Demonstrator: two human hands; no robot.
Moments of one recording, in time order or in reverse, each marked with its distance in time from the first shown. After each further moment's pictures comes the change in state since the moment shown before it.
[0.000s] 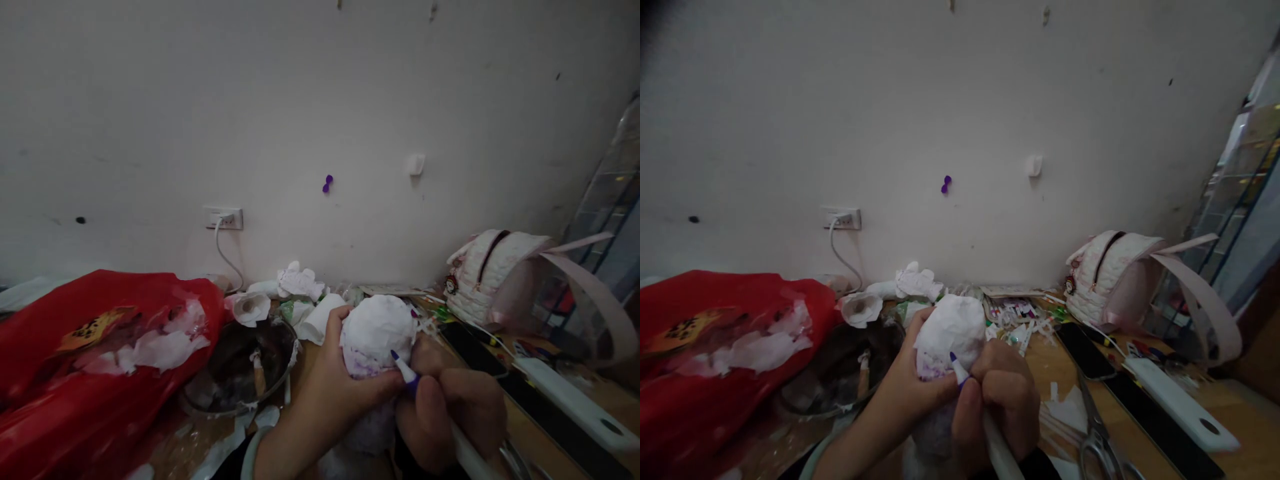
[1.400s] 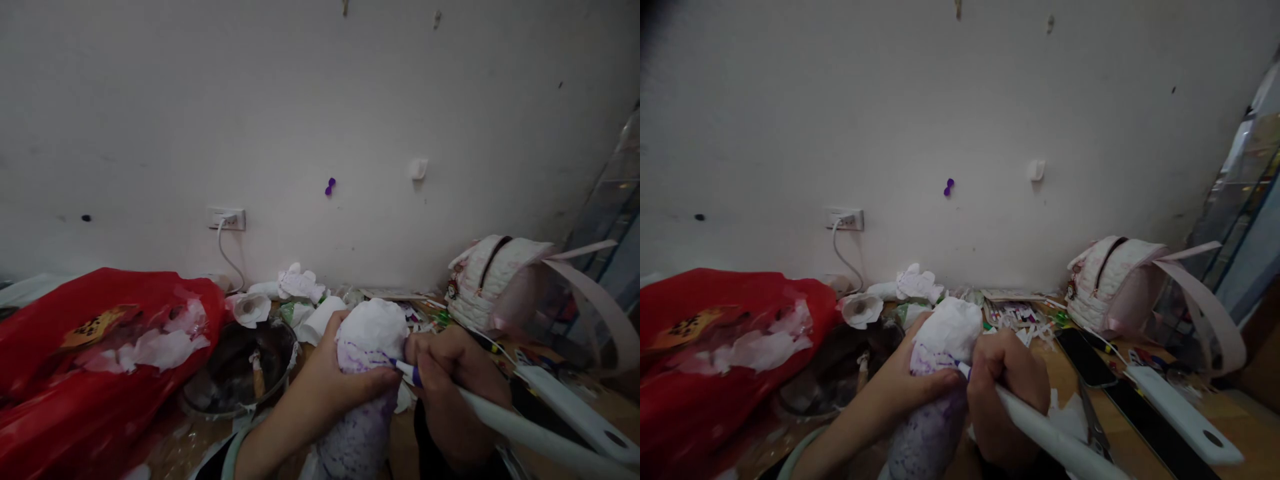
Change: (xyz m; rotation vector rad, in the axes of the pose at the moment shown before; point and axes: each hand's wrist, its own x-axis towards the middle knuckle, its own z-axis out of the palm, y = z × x) left_hand 0.006 -0.003 -0.011 -0.128 -0.141 -0.021; right_hand 0.011 0.001 -0.003 -0.045 -0.041 0.100
